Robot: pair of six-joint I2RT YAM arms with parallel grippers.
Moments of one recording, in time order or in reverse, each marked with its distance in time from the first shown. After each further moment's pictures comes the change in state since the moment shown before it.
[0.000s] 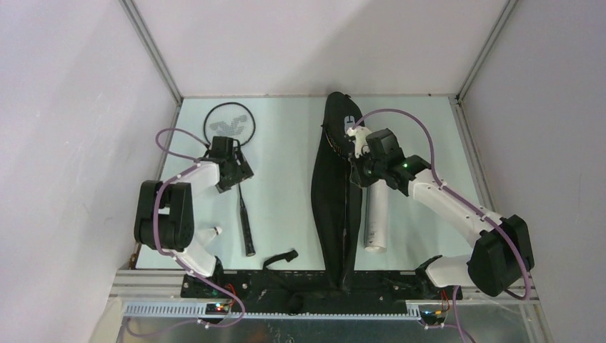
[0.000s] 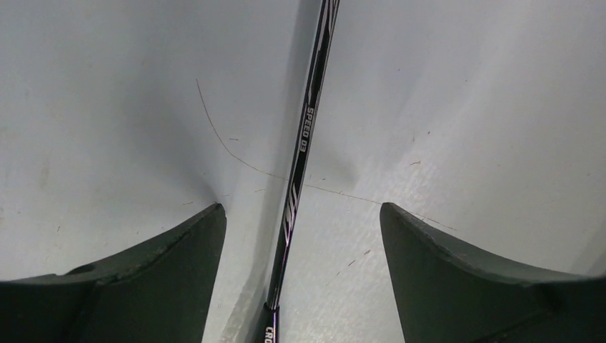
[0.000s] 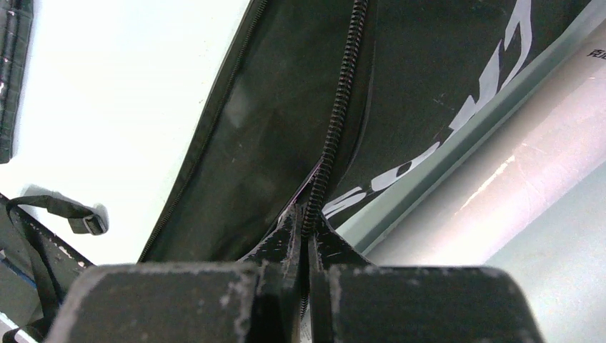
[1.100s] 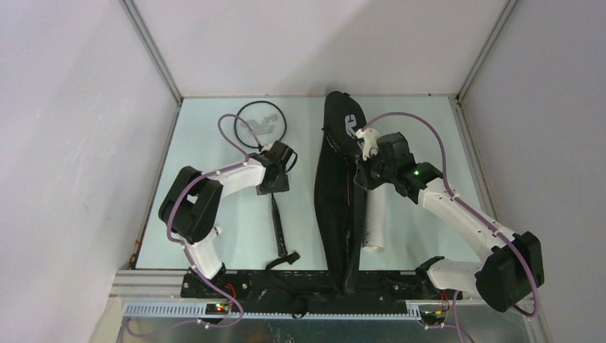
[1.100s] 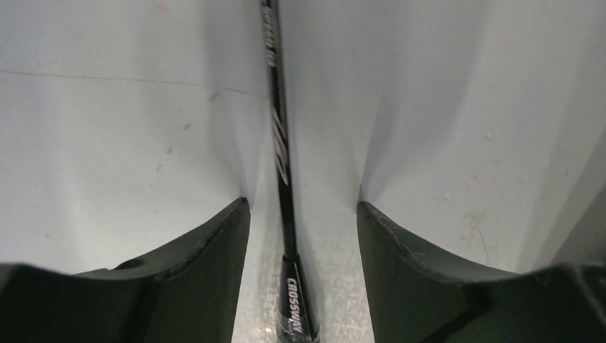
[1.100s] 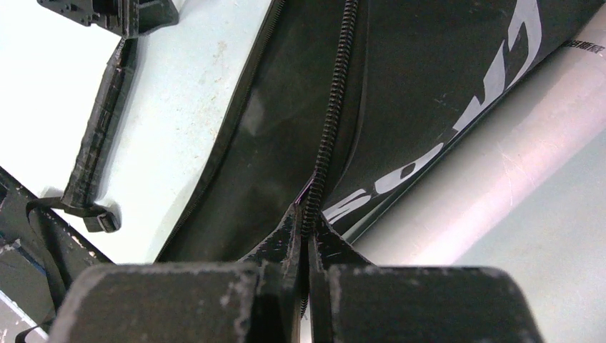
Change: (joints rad) left arm -0.460 0.151 0.184 -0.221 -0.192 -0.068; right arm -0.035 -0.110 -0.065 0.019 -0.050 -0.008
